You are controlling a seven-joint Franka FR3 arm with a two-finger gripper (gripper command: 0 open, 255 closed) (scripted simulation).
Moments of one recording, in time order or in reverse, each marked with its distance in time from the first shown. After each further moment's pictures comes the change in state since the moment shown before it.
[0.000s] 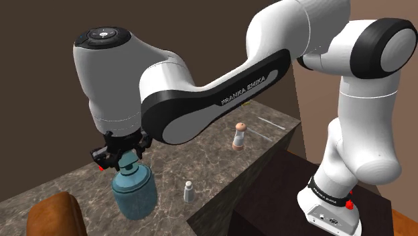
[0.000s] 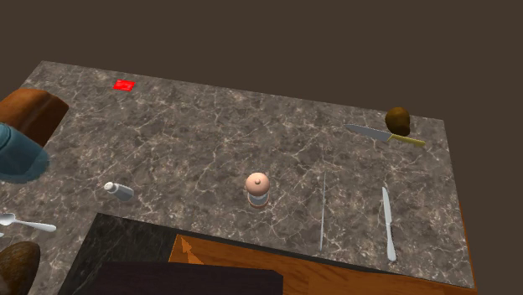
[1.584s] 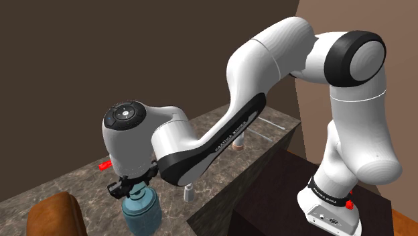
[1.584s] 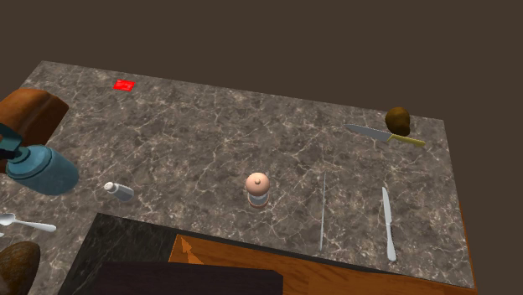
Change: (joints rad) arm 0.021 0.119 -0.052 -0.149 -0.121 0.238 0.128
